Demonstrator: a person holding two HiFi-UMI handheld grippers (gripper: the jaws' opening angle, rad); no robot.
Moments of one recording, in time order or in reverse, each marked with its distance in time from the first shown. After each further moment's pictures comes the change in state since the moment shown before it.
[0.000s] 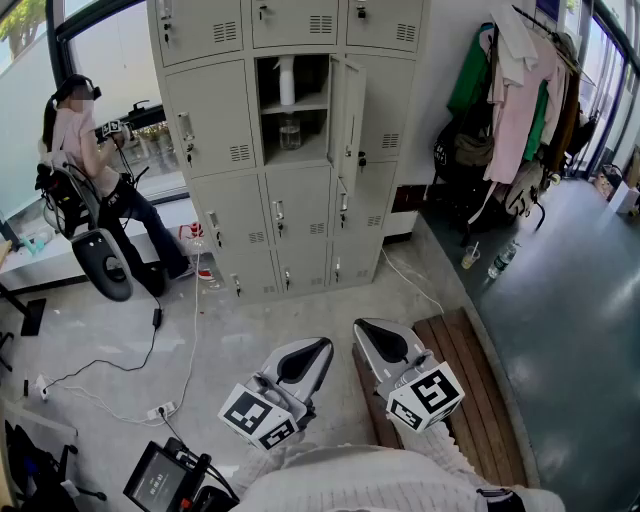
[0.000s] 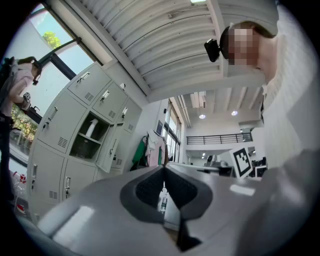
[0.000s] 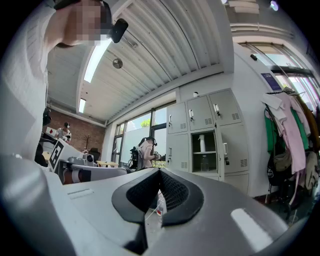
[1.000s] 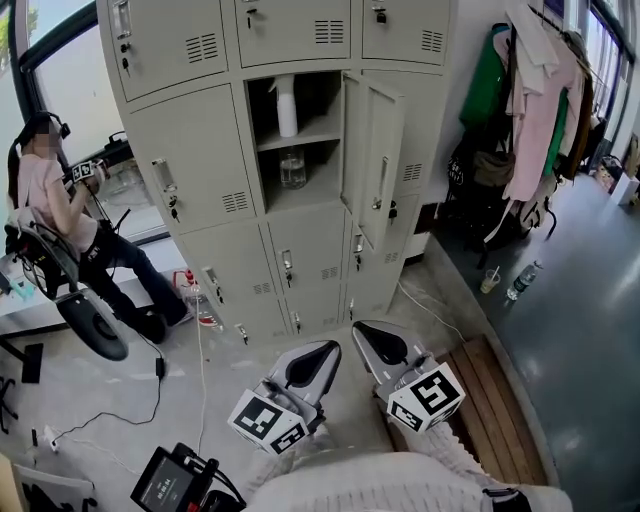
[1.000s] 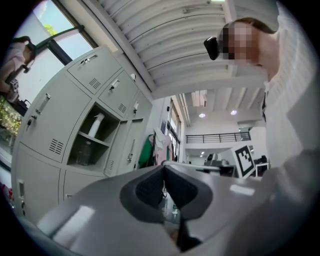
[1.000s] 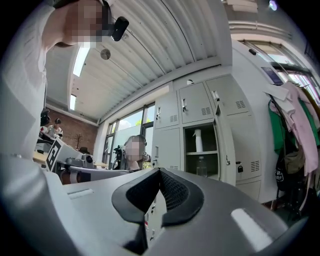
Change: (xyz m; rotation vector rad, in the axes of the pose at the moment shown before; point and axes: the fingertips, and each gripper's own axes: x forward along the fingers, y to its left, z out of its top) left arm 0.117 0.201 0.013 -0.002 0.017 -0.038; right arm 0.201 -0.119 -0.011 0.000 0.004 -0.047
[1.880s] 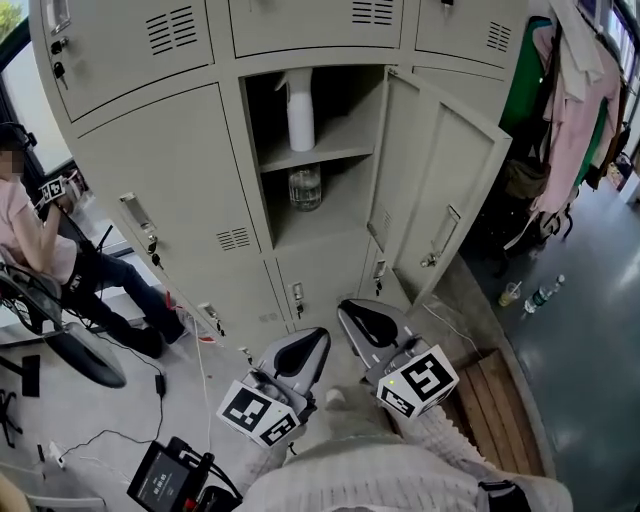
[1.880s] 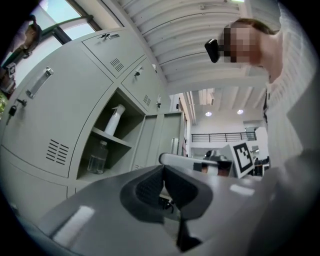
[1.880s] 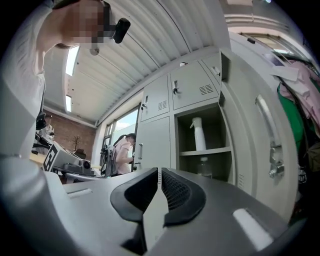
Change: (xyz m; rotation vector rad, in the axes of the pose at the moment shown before) left arm 0.092 0.208 0.011 -0.020 0.013 0.055; right arm 0.209 -0.105 -0.005 0.019 -0.021 0.041
